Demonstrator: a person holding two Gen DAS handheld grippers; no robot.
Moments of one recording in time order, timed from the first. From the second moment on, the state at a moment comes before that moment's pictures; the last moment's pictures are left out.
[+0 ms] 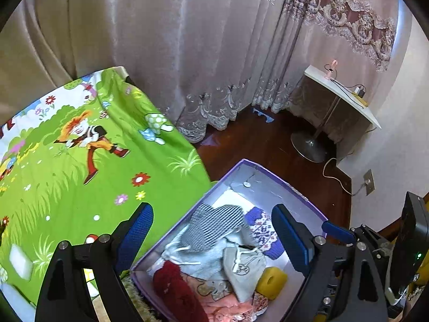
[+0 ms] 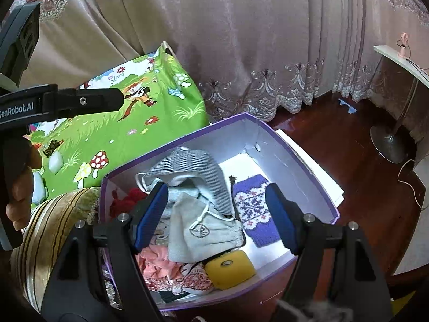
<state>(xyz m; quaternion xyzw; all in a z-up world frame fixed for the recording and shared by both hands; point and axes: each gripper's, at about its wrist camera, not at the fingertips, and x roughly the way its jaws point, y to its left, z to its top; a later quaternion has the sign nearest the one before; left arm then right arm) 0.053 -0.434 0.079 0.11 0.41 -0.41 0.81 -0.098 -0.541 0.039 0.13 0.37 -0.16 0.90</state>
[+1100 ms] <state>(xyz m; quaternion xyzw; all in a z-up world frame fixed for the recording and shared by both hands) 0.129 -0.094 0.050 -0.03 0.44 -0.14 0.89 0.018 -0.388 0.059 0.04 0.40 0.01 0.92</state>
